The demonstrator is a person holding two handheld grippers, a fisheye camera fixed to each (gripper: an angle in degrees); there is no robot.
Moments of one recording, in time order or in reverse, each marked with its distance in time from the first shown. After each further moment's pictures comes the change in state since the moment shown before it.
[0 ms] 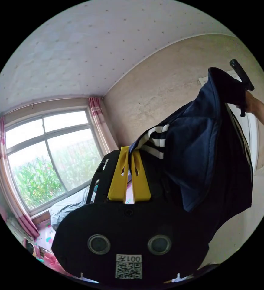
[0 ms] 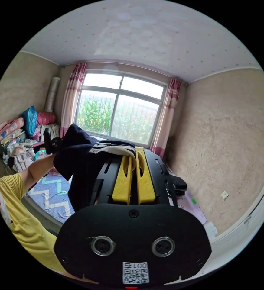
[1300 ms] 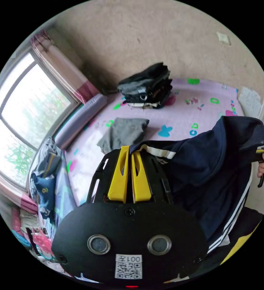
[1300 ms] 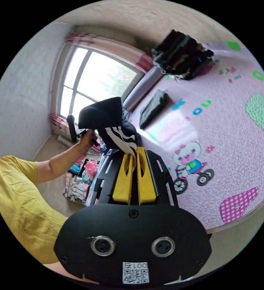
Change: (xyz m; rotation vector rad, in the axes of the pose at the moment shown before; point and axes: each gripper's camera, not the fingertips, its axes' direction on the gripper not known) left arm 0.485 0.997 0.590 -0.877 0.001 0.066; right arm 0.491 0.693 0.869 -0.358 -0.710 0.948
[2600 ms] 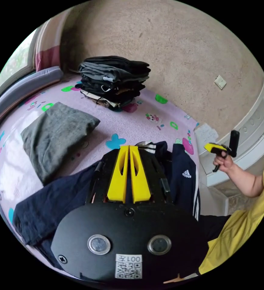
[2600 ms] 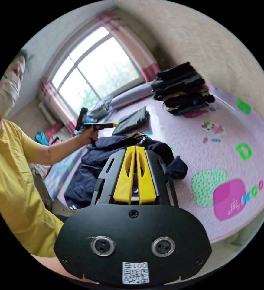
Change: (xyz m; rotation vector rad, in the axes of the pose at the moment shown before) left arm -0.116 0.339 0.253 0.044 0.697 -0.215; right arm -0.116 -0.320 0.071 -0.075 0.310 -0.415
